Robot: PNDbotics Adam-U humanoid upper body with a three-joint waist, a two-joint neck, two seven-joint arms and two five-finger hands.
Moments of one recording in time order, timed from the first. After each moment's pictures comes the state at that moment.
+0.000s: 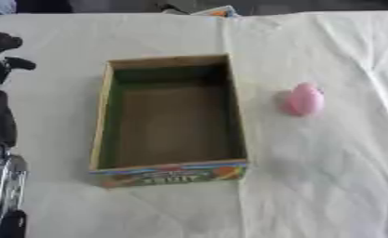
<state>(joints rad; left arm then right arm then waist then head) -0.29 0.15 0.11 -1.98 0.06 -0.20 0.19 -0.07 -0.87 -0.08 -1.98 0.27 -0.20 -0.17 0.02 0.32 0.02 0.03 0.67</state>
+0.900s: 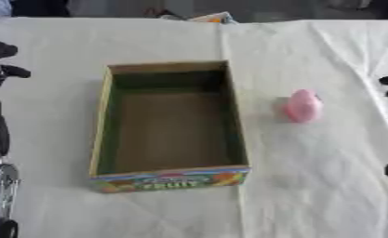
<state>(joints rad) -0.29 0.16 0.10 -1.98 0.06 -0.19 0.18 -0.12 -1.18 0.06 -1.99 0.35 -0.05 0.29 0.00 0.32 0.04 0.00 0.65</state>
